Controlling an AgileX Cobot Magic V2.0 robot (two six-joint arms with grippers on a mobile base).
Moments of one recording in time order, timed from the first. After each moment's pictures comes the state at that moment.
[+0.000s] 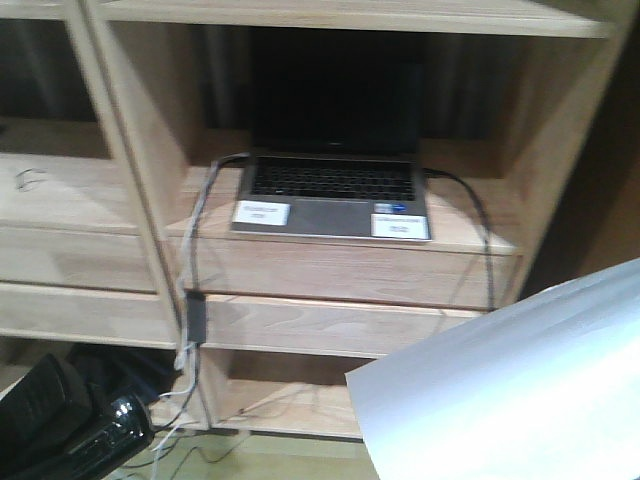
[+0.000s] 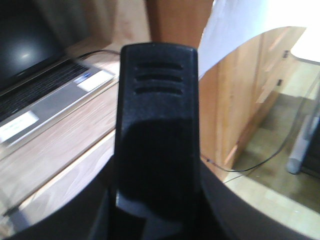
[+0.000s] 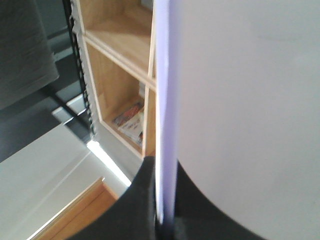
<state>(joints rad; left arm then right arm) -0.37 0.39 -0.54 -0.71 0.76 0.84 0.29 0.27 0.03 -0.34 -0.79 1.45</state>
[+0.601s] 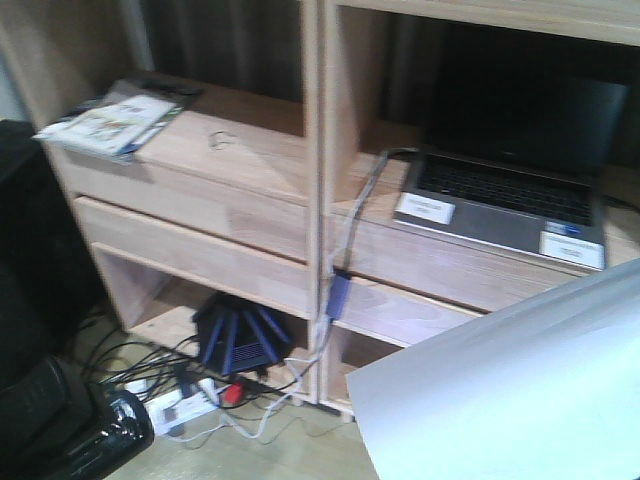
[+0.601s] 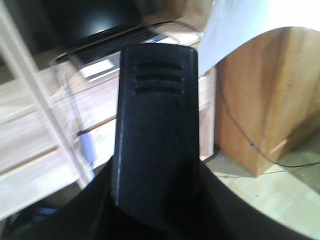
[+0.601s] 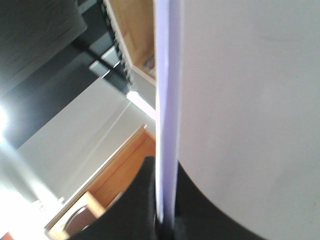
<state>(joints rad) -0.37 0.39 -0.54 -0.71 0.76 0.84 0.29 0.27 0.03 -0.34 -0.79 1.45</state>
